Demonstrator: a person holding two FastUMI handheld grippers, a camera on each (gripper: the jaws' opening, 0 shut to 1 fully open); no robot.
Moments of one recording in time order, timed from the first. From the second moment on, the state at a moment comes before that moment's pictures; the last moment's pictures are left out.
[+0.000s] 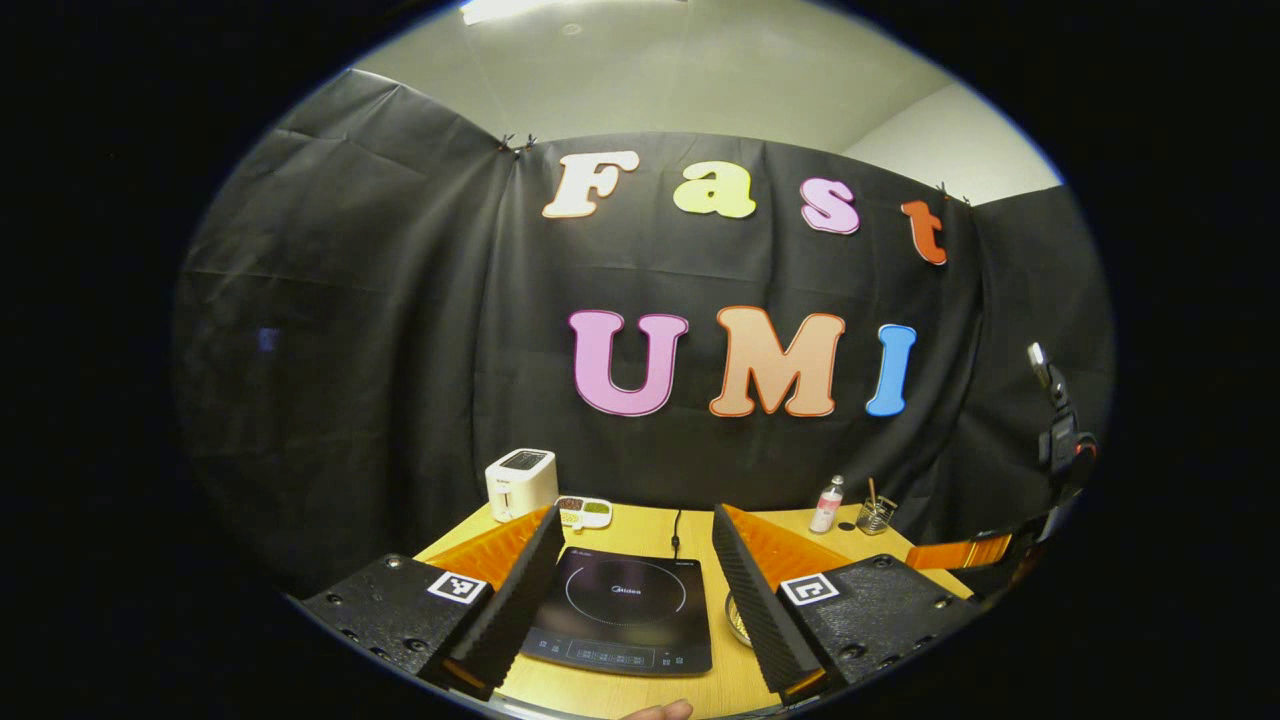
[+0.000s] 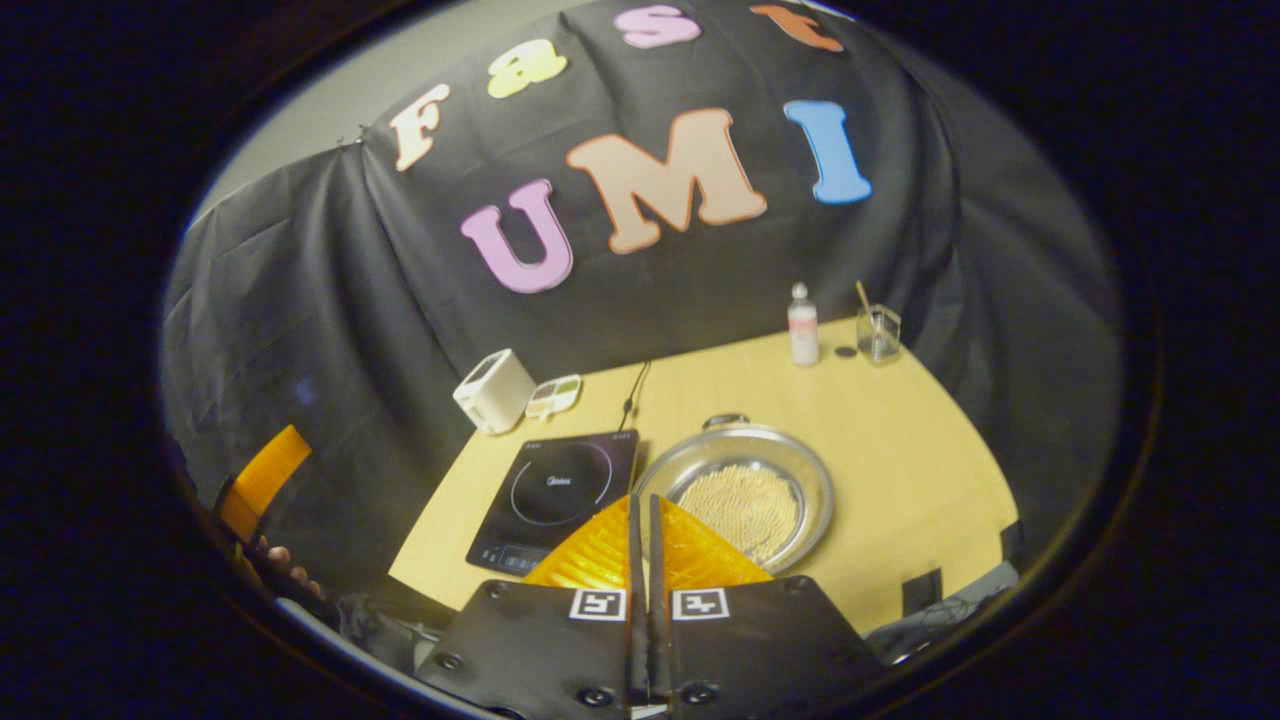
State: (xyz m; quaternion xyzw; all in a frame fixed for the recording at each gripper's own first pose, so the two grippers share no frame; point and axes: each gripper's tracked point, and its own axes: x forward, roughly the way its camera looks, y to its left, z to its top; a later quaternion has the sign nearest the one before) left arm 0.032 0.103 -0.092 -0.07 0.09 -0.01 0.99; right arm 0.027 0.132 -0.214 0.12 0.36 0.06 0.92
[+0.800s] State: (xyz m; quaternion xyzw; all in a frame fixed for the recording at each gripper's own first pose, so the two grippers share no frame) left arm 0.068 0.103 -0.129 -0.05 0.16 0.09 0.98; right arm -0.007 0.167 -0.408 0.08 0.59 0.14 0.79
